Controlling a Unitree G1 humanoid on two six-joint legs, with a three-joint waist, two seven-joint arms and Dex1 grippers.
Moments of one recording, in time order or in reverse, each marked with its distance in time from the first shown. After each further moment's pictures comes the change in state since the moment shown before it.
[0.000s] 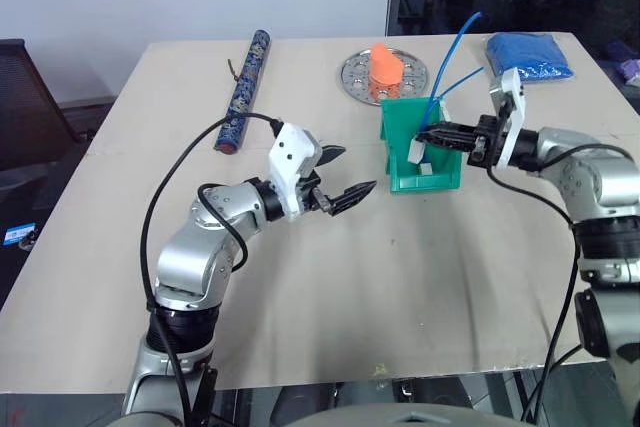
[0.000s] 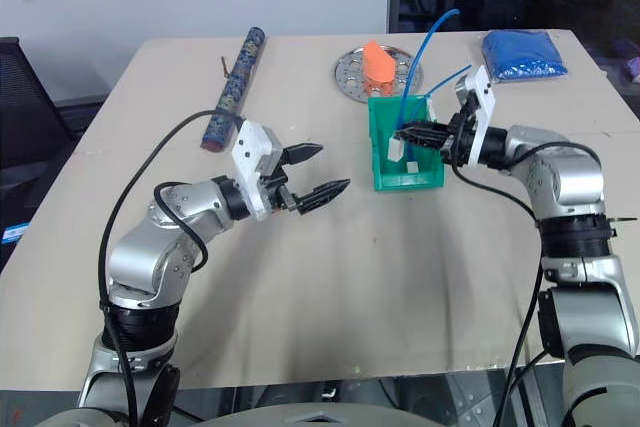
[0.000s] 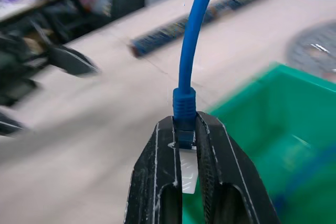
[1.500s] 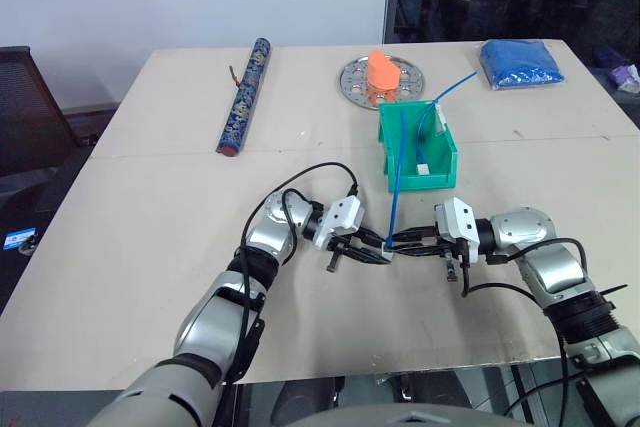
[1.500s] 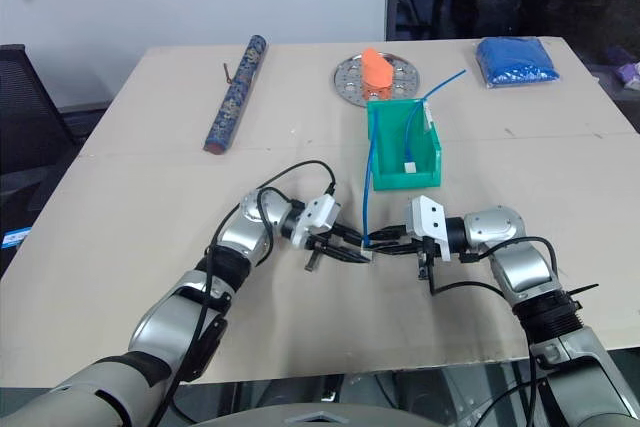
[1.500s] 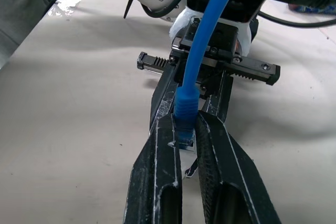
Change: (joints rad) left arm -0.281 -0.163 -0.279 1.303 0.215 -1.101 -0.912; right arm 0.476 0.046 0.254 -0.274 -0.201 -0.605 0.211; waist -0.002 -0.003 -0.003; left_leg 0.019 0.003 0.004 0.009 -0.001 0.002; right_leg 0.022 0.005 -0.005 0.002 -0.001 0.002
